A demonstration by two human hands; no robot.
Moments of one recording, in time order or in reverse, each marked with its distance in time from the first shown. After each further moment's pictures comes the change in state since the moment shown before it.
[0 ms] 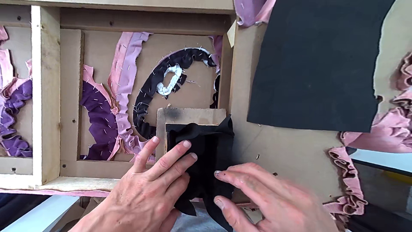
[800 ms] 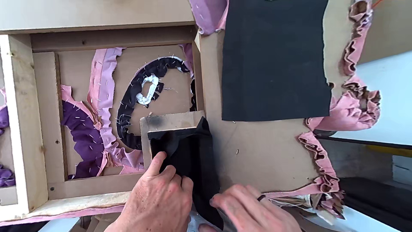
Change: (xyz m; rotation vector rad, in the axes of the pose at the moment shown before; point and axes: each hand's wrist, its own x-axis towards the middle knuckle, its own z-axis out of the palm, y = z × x) left_hand 0.047 0.028 -0.010 0.068 -0.242 -0.033; right_hand -0.037 -0.025 0.012 -0.101 0.007 0.160
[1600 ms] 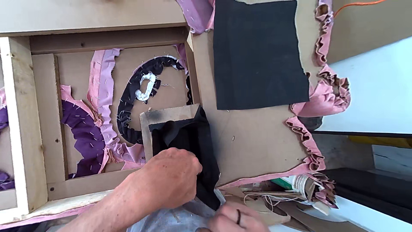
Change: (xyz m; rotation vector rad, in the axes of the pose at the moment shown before) left_hand 0.041 -0.020 -0.013 -0.408 -0.429 0.060; right_hand -0.036 0.004 0.054 0.258 0.242 -0.403
